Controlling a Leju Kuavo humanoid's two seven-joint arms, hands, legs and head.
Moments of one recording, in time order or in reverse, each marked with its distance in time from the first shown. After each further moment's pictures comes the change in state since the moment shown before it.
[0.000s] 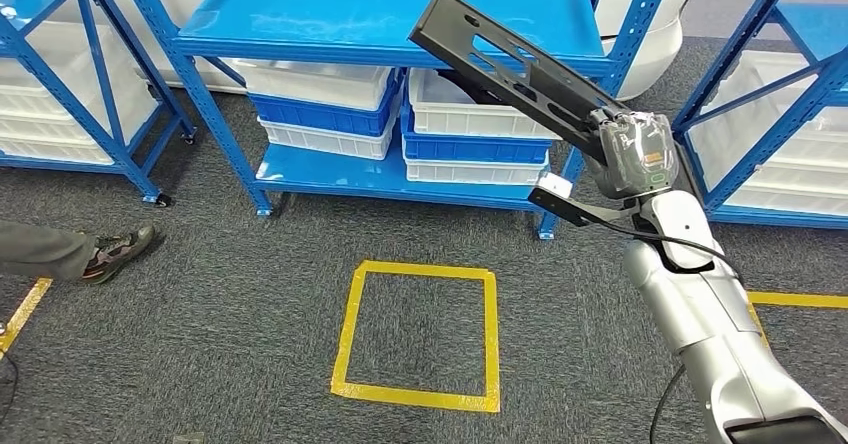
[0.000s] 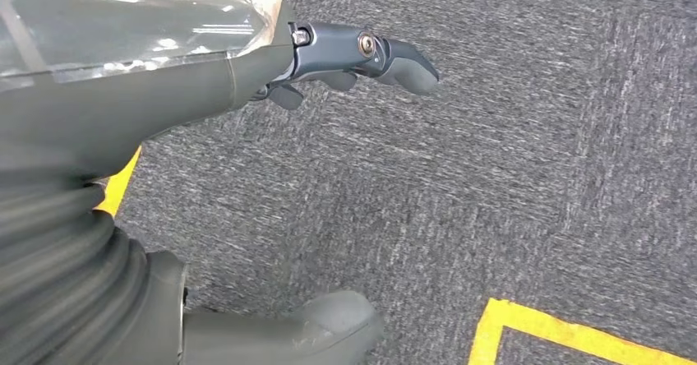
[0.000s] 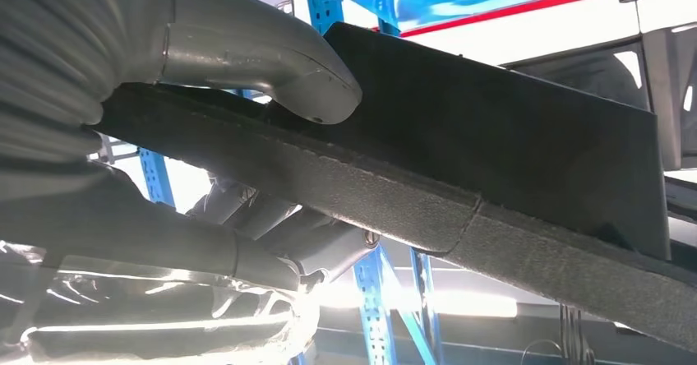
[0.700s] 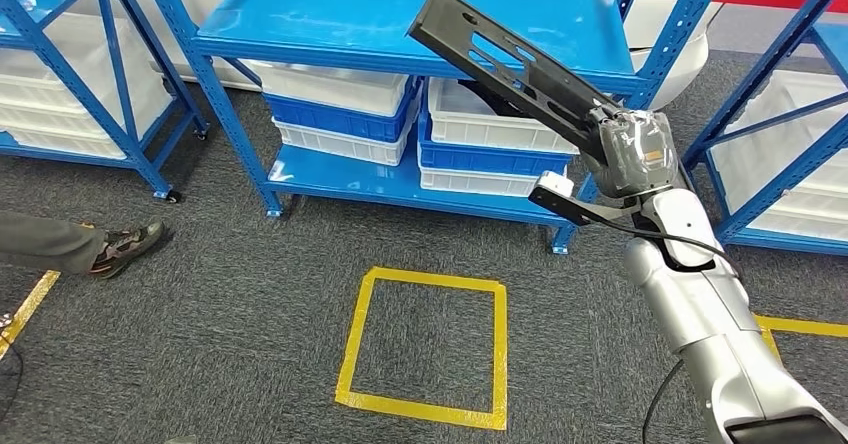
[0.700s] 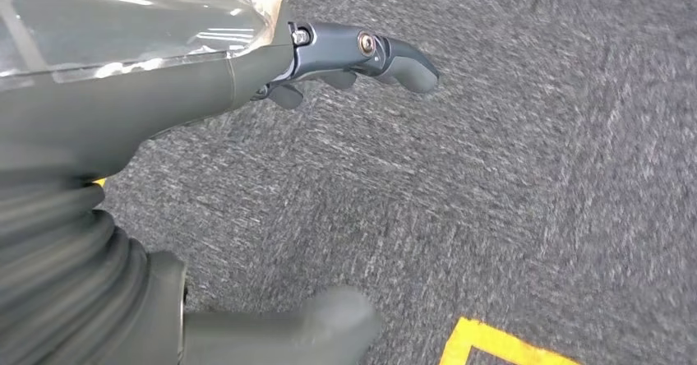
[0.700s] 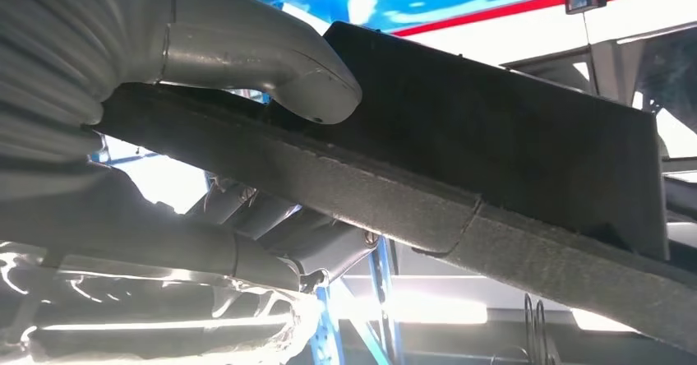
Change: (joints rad) left arm 0.000 0.002 0.002 0.000 0.031 0.001 -0.033; right arm -0.002 -0.011 -0.006 -0.012 -0.028 0.011 -0.029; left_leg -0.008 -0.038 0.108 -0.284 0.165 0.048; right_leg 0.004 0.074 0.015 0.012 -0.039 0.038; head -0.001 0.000
